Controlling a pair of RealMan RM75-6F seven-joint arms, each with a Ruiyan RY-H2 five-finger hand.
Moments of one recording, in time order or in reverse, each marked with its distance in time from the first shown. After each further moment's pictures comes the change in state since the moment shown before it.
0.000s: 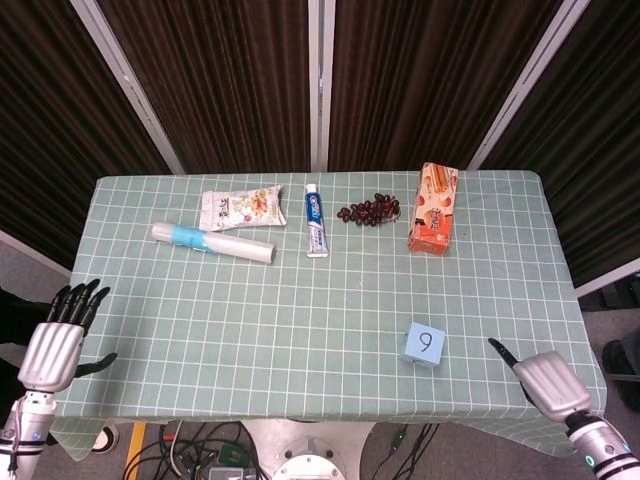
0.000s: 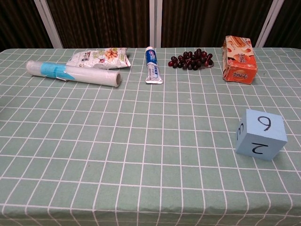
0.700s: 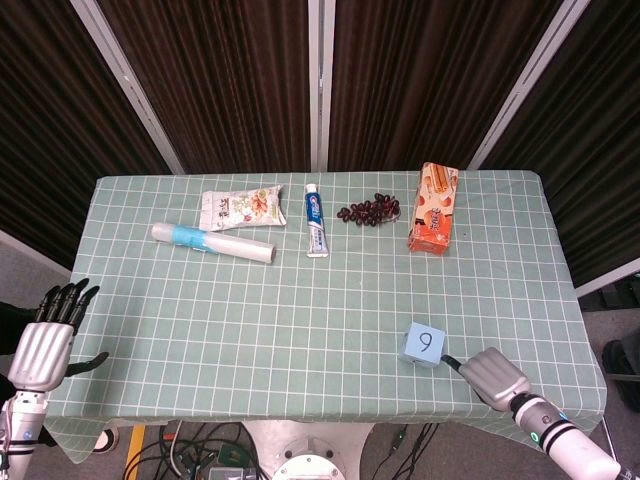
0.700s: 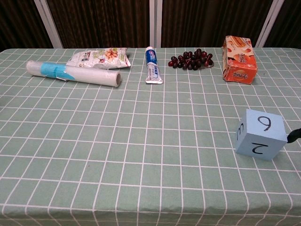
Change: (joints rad) left arm 0.006 0.005 -0.005 0.037 -0.020 0.003 -0.050; right arm 0.249 0.001 0.019 -0.209 0.294 -0.342 -0.242
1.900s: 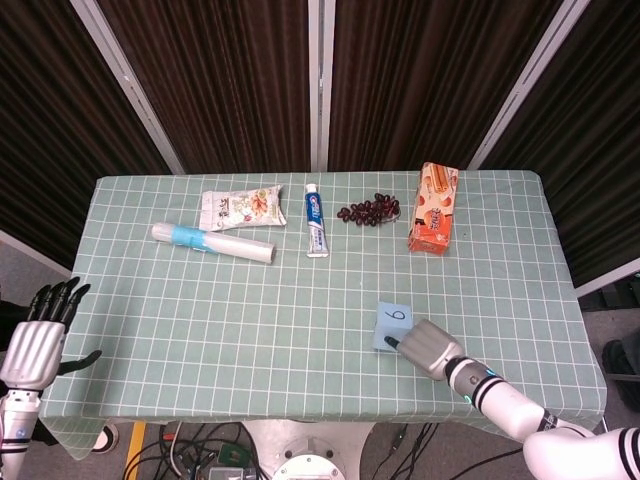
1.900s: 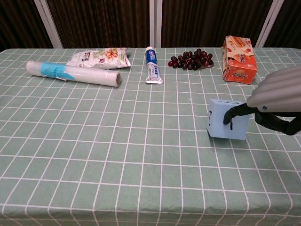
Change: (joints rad) left arm 0.003 0.007 -0.004 0.023 -0.021 -0.009 -0.028; right arm 0.513 -0.090 -0.047 -0.131 0.538 -0.024 -0.339
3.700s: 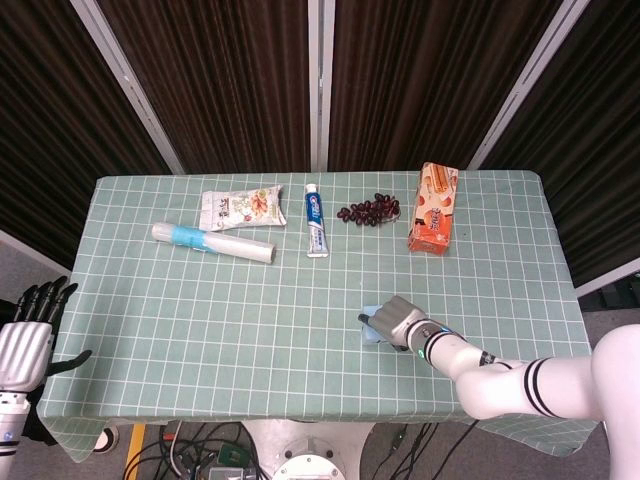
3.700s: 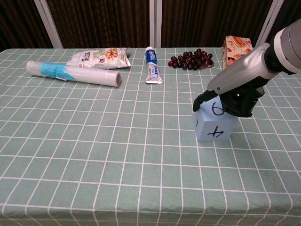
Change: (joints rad) left arm 0.014 0.026 -0.005 0.003 -0.005 0.013 -0.036; right arm 0.587 -0.135 -0.197 0.186 0.405 -0.190 0.326
